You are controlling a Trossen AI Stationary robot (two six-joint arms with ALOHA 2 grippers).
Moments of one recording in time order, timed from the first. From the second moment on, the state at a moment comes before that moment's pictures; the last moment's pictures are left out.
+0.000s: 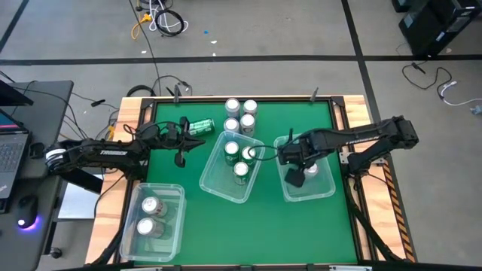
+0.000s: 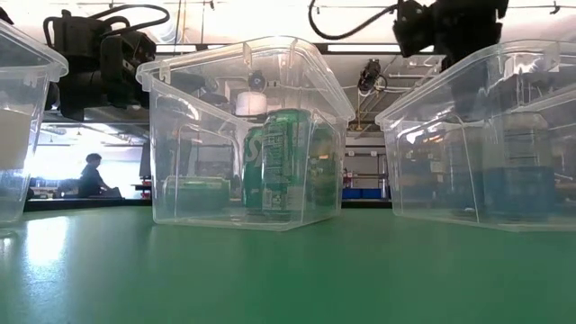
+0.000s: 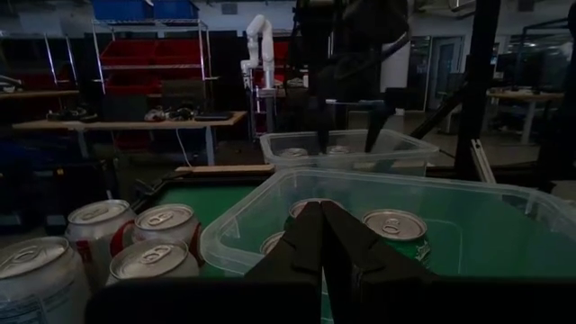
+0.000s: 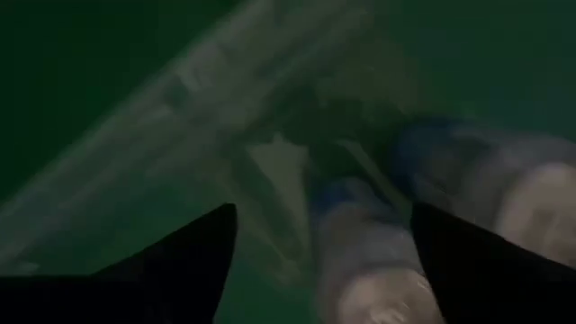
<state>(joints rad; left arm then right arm) 0.49 1.03 0.10 1.06 0.51 -0.04 0.10 1.46 1.24 -1.26 0.02 0.61</state>
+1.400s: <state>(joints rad) 0.55 1.02 0.62 0.12 0.50 0.12 -0.06 1.49 1.36 -0.79 0.36 0.32</state>
